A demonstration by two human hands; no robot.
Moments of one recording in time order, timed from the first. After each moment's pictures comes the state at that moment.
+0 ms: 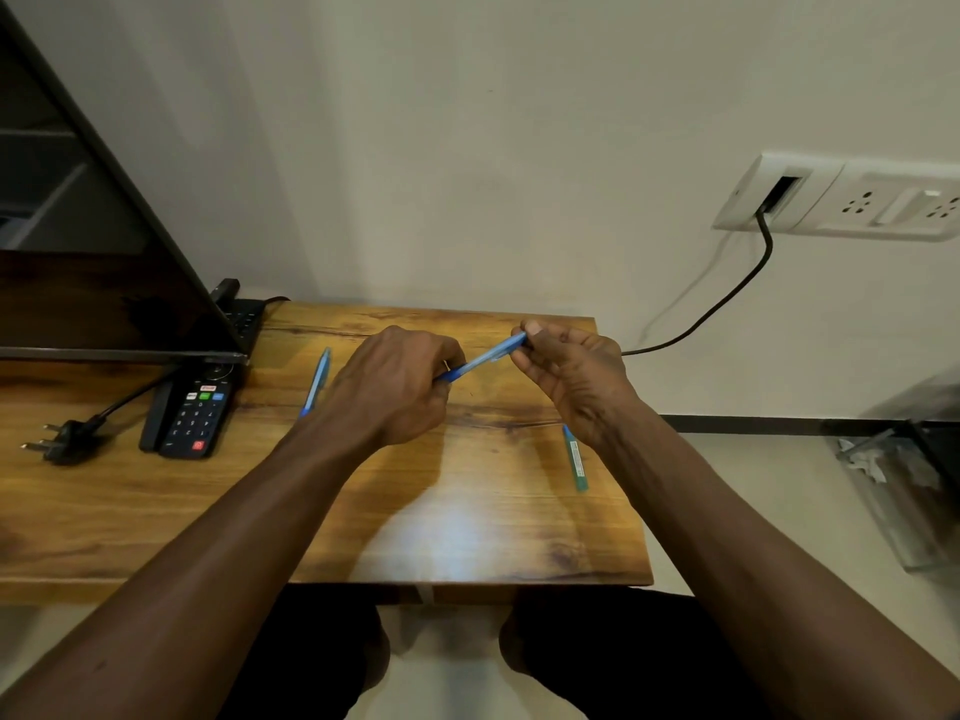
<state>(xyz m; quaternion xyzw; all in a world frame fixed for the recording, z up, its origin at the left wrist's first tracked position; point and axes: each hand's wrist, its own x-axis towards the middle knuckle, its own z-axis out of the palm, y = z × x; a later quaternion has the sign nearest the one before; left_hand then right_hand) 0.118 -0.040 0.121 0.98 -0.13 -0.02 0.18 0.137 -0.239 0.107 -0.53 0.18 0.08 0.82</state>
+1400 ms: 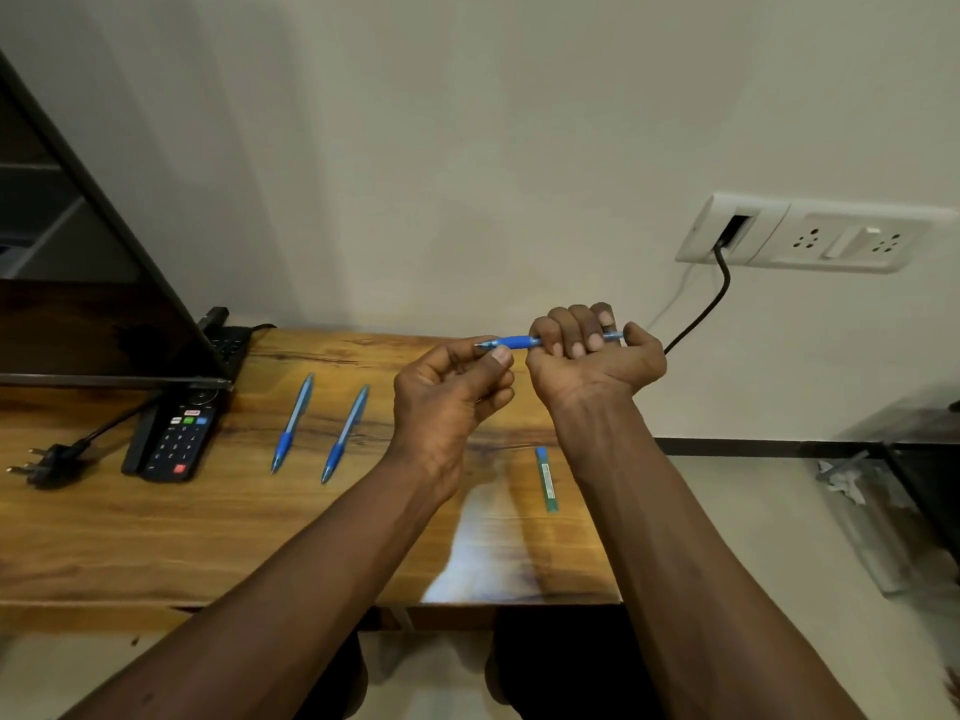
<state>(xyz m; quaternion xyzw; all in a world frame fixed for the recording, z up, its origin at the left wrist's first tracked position) 0.092 -0.126 0.132 0.50 0.13 -0.01 0.85 0.145 -0.243 0.163 -0.10 0.20 -0.06 0.97</state>
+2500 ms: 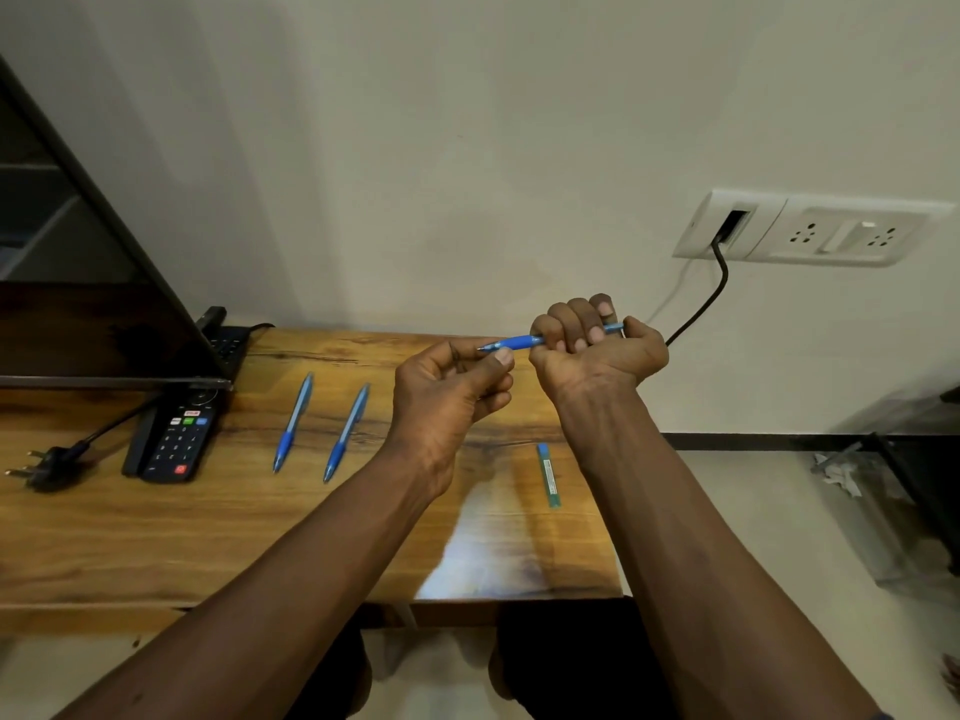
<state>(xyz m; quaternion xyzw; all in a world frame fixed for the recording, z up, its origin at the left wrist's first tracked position) 0.093 -0.119 0.135 0.56 0.12 -0.03 0.82 0.148 -0.243 0.163 -0.14 0.19 -0.06 0.97</state>
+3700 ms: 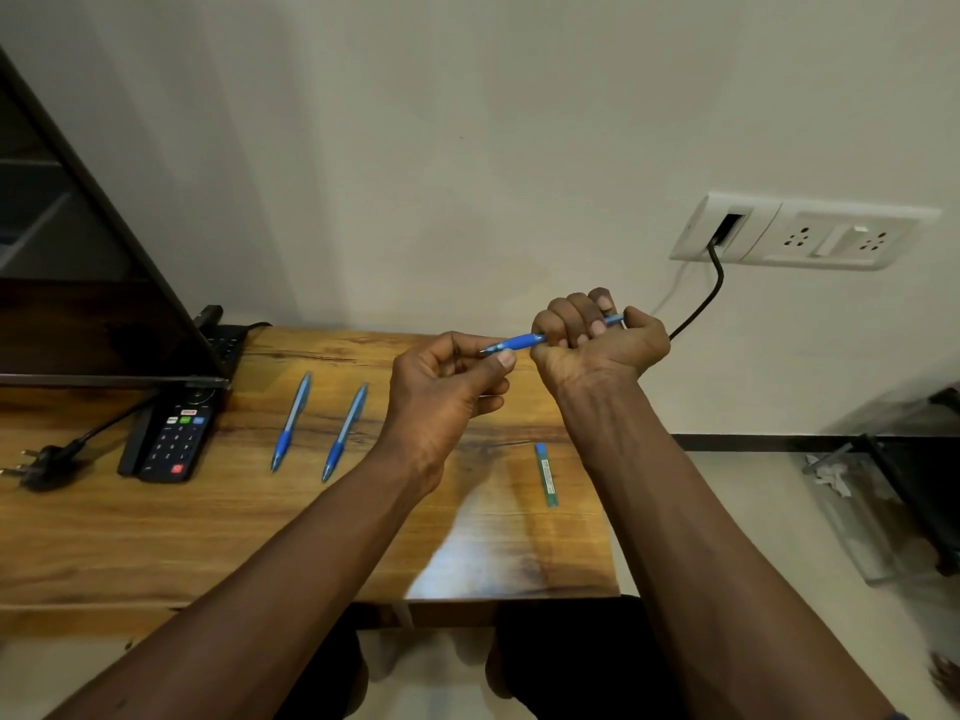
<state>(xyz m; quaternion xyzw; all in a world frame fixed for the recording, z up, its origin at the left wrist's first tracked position) 0.091 -0.111 0.141 0.62 0.07 -0.02 0.78 0.149 -0.242 0.171 -0.16 0.19 -0.06 0.97</state>
